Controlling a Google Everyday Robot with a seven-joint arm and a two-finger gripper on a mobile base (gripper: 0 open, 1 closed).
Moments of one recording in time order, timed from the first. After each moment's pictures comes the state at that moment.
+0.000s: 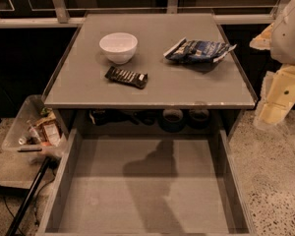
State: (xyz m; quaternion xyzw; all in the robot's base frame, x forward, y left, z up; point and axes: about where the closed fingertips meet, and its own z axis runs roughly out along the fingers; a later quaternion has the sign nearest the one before) arm 0.440 -0.214 0.979 -0.61 0.78 -0.04 0.16
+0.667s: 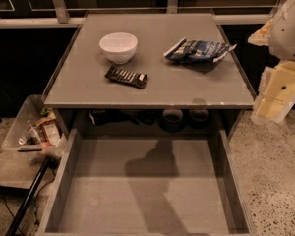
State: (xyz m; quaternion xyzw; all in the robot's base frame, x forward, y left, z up) arm 0.449 -0.213 0.982 -0.61 0.77 -0.03 0.18
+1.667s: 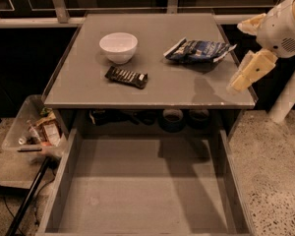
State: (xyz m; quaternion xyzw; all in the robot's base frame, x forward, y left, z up) arm 0.553 -0.217 0.963 -0.57 0.75 0.03 0.34
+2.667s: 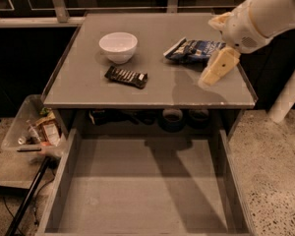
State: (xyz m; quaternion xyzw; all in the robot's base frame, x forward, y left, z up) arm 0.594 -0.170 0.950 -0.59 0.72 0.03 0.36
